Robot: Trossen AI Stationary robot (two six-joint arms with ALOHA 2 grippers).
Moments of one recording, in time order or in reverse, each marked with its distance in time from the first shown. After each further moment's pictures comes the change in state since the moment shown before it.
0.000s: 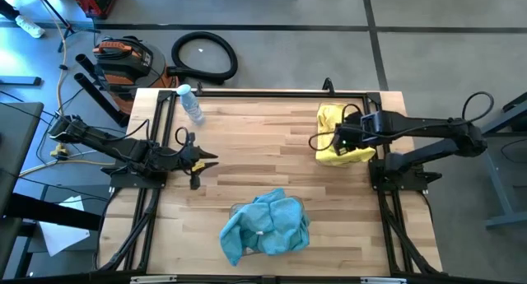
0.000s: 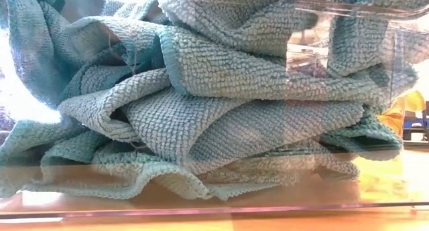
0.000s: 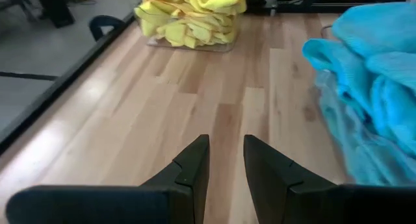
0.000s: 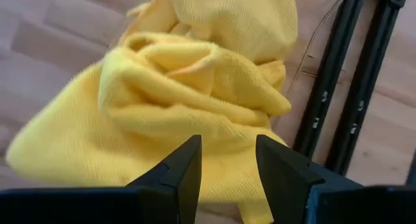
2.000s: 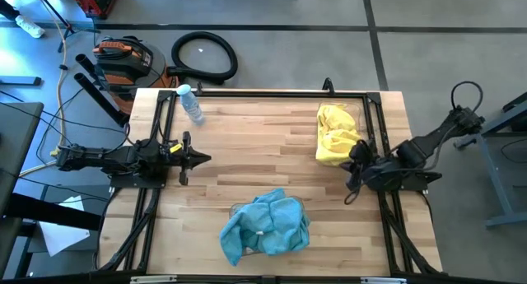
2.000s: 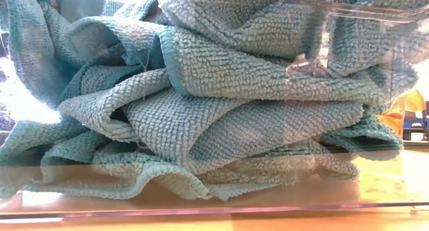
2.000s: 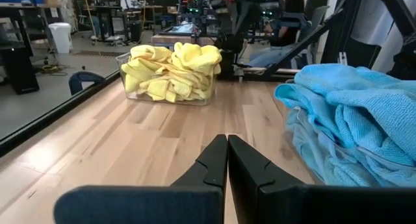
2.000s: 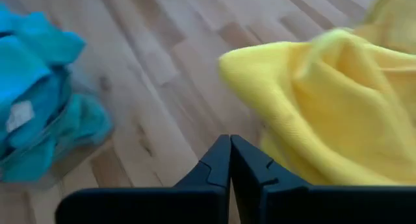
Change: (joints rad) left arm 0.282 -0.571 -0.408 0.230 0.389 0.127; right arm 0.620 -0.293 -0.275 0.393 0.204 -0.084
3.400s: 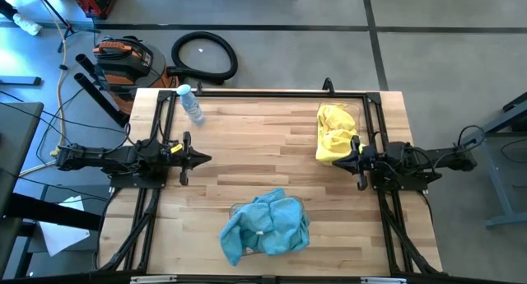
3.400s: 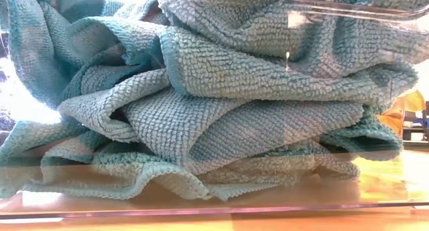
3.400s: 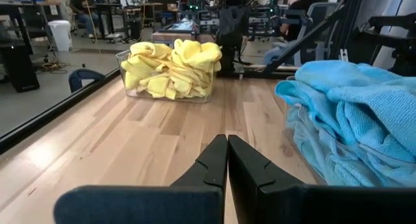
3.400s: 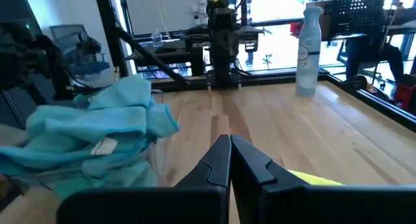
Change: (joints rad) left arm -0.001 0.011 0.000 0.003 -0.002 0.001; right arm -0.415 -0.843 -0.738 0.933 -0.486 -0.926
